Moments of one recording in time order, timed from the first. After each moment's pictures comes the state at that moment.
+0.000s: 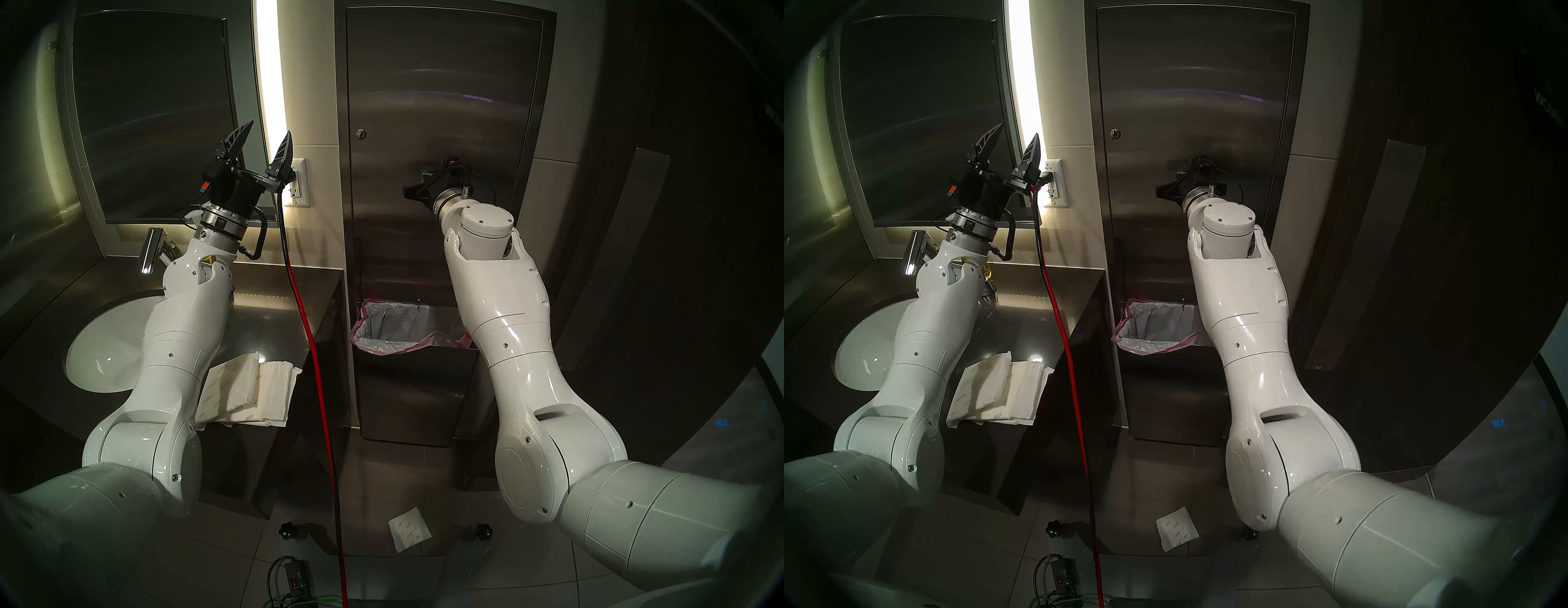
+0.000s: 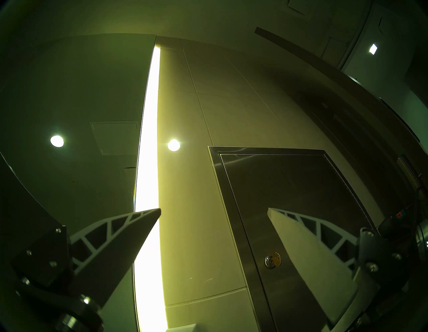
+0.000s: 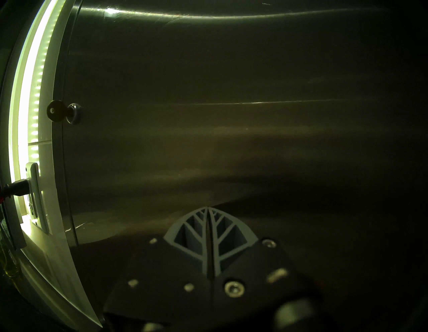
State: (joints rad) left arm 0.88 -1.28 -1.62 -1.01 -0.55 -0.68 -0.75; right arm -0.81 -1.71 1.49 -1.21 -0.05 0.31 0.07
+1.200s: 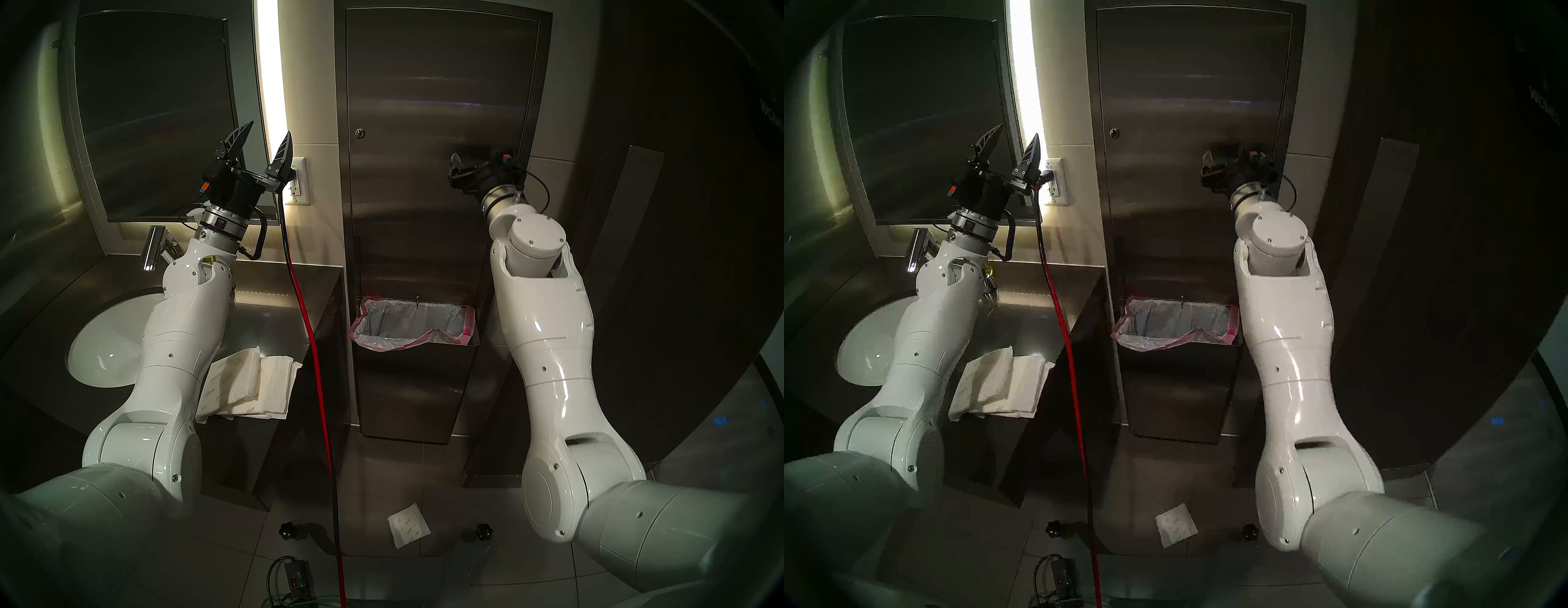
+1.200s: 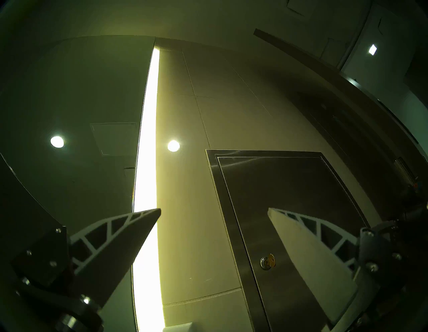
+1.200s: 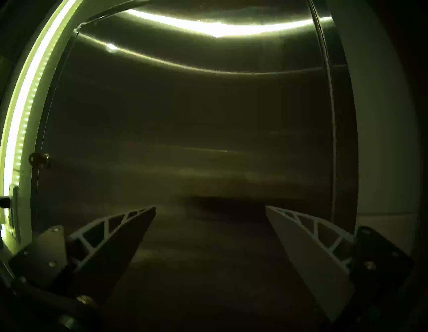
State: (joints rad) left arm 0.88 -1.28 -1.62 -1.01 -0.55 -0.68 -0.75; right arm -0.99 -1.59 1.55 -1.44 -0.09 0.16 0.11
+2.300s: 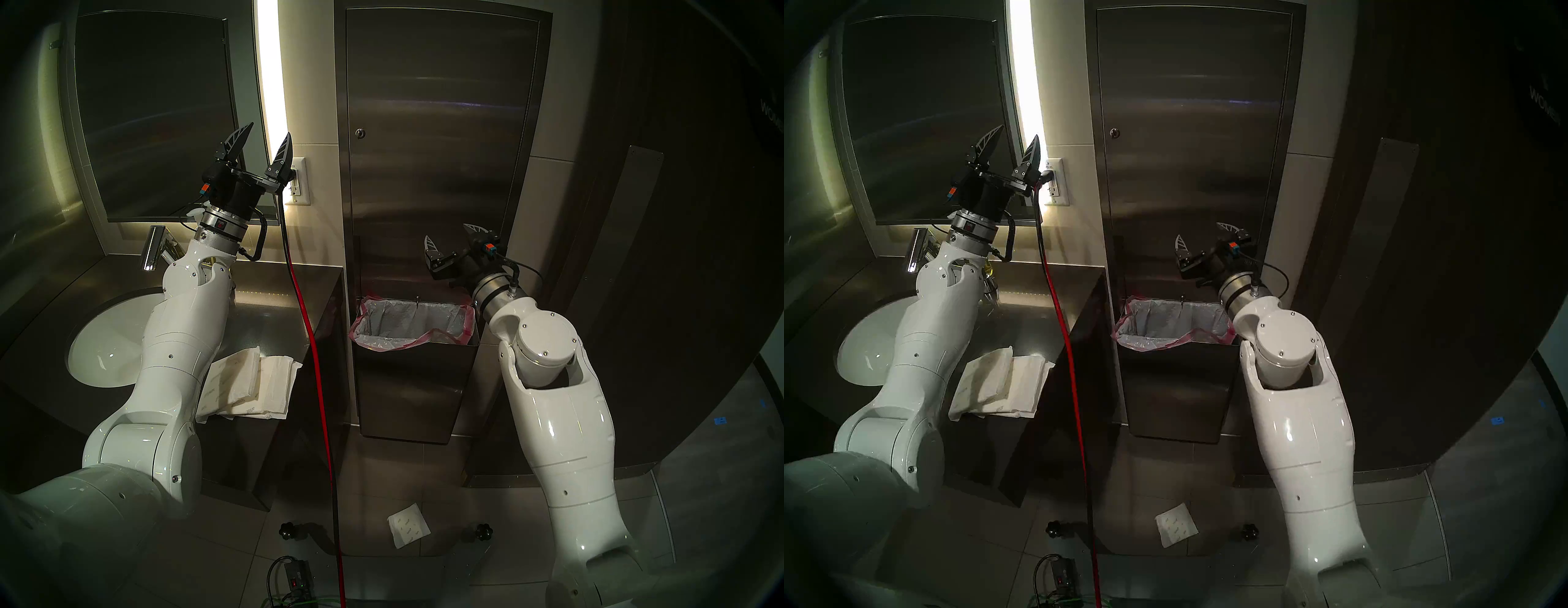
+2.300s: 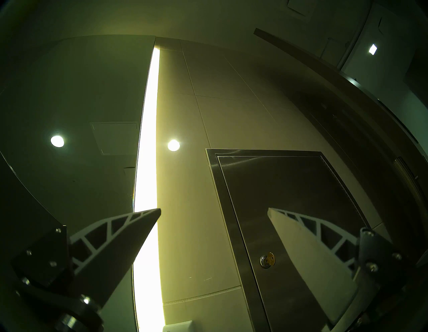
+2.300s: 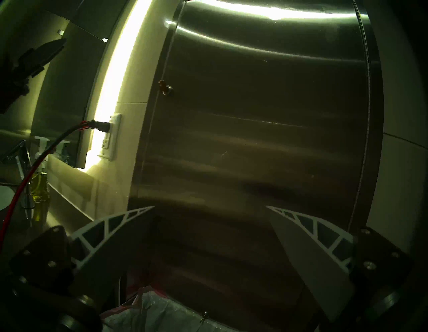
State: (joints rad) left arm 0.89 -1.28 -1.62 -1.01 -0.55 -0.68 -0.75; right arm -1.46 -1.49 1.49 -1.82 -0.08 0.11 0.28
